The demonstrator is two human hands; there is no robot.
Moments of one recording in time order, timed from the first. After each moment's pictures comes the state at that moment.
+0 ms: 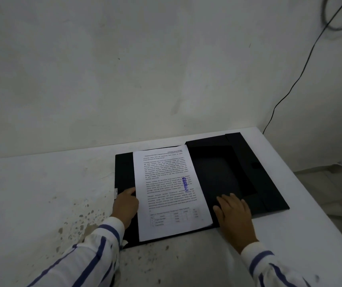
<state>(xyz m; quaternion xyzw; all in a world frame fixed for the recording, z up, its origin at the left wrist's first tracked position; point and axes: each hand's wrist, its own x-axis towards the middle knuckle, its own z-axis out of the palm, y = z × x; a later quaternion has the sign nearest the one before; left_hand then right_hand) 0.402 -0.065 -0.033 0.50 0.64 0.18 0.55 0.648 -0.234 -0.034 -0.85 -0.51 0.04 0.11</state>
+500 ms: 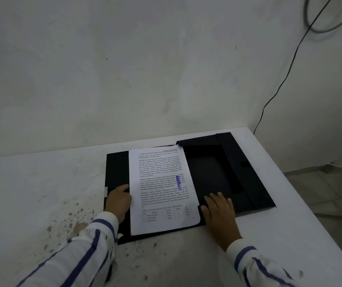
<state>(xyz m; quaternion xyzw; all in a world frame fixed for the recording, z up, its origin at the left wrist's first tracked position) 0.416 -0.063 -0.034 0.46 0.65 0.20 0.57 0.653 -0.235 -0.045 -0.84 -0.51 0.09 0.14</state>
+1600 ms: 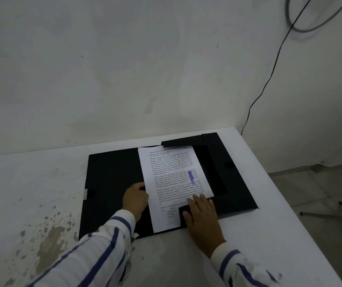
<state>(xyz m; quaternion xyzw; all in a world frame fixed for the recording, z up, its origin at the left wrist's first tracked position) 0.514 -0.097 -0.033 0.45 0.62 0.22 0.60 0.659 -0.245 -0.033 -0.82 -0.54 0.11 0.13</state>
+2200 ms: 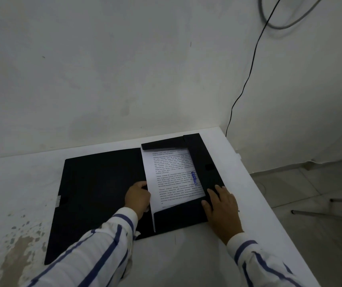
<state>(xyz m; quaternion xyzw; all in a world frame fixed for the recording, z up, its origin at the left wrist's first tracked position) 0.590 -0.109 -0.031 0.48 0.63 0.17 0.59 0.774 -0.263 -0.025 -0.87 -0.47 0.08 0.14</state>
